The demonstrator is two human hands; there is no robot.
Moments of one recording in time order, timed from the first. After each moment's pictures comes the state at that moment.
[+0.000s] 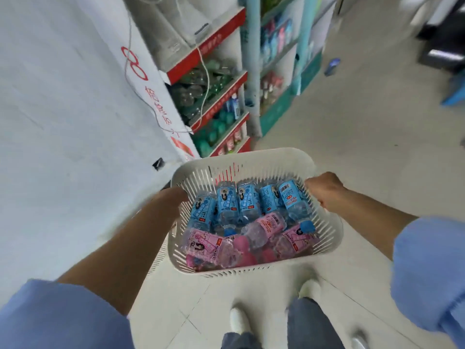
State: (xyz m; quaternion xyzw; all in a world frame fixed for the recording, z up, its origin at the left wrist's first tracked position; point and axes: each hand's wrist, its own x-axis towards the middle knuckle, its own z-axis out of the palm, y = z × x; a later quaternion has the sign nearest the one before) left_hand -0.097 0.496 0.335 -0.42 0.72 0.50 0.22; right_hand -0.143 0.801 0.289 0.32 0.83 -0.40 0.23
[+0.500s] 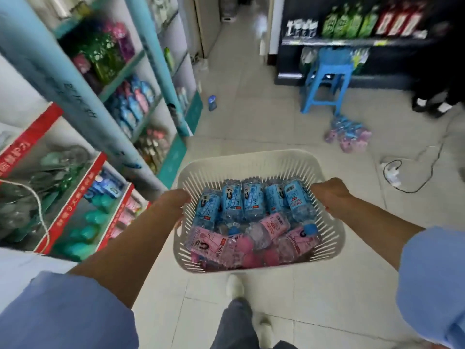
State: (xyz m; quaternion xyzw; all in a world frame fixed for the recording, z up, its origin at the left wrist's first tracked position) left_hand -0.311 0.852 0.339 -0.23 0.80 0.45 0.33; right_hand -0.189 1.138 0.339 0.53 0.73 -0.42 0.08
